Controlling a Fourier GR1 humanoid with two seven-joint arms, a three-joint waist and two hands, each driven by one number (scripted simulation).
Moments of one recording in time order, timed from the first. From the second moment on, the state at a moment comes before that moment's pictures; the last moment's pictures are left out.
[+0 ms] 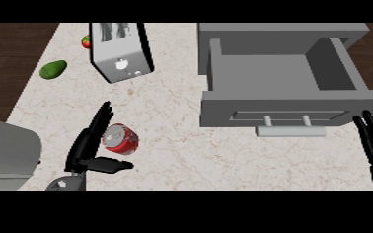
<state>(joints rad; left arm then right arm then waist) -0.10 0.12 0.12 -1.01 -0.07 -0.19 -0.44 0.27 -0.02 -0.23 -2.12 -0.05 0.21 0.06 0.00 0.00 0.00</state>
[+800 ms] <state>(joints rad) -0.24 0.09 0.10 -0.84 -0.08 -0.18 -0.50 0.26 -0.02 -0.25 -2.13 -0.07 0.22 0.09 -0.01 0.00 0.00</state>
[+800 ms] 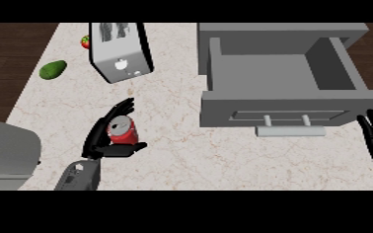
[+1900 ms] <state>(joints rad) -0.23 0.07 0.19 -1.10 0.07 -0.06 -0.33 0.31 -0.01 -0.25 -2.19 -0.11 0.22 0.09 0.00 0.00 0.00</state>
